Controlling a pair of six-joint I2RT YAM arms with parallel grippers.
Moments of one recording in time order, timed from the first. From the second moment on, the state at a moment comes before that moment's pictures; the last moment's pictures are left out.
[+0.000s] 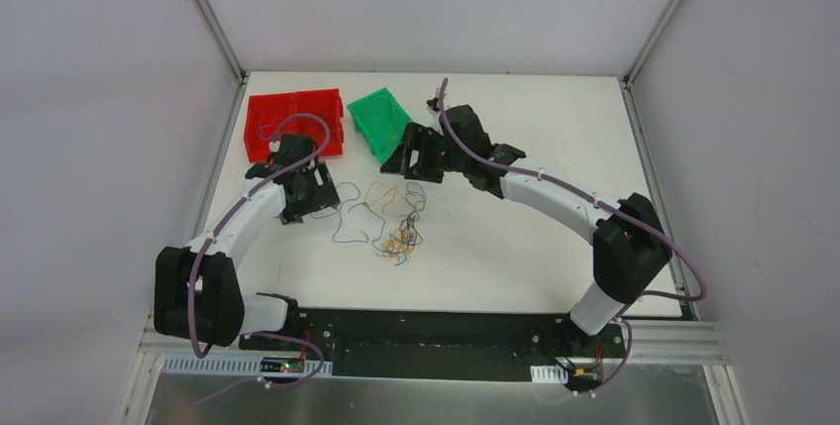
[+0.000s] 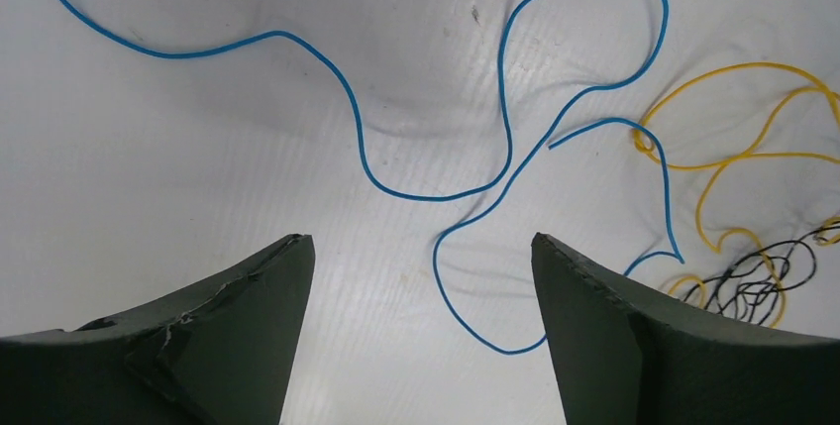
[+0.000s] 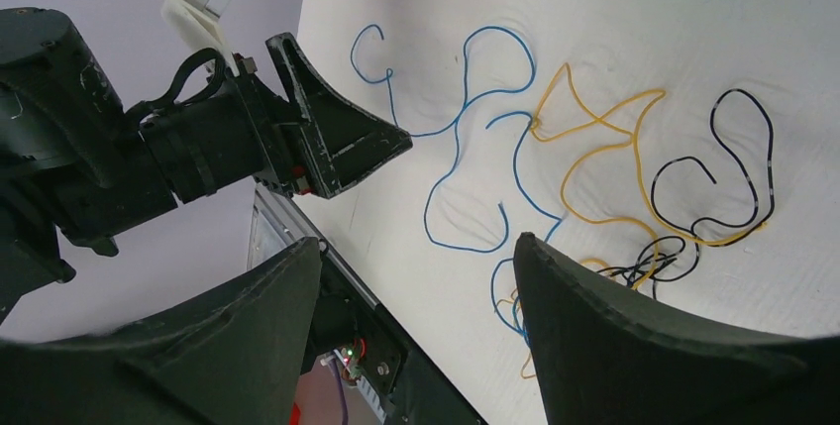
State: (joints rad) left arm -0.15 1.29 0.86 -0.70 -0.07 -0.55; right arm 0.77 1.67 1.28 -0.15 -0.29 0.83
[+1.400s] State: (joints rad) left arm -0.11 1.59 0.93 -0.53 0.18 -0.42; right arm 0.67 1.42 1.21 -0.15 -0.43 0.85
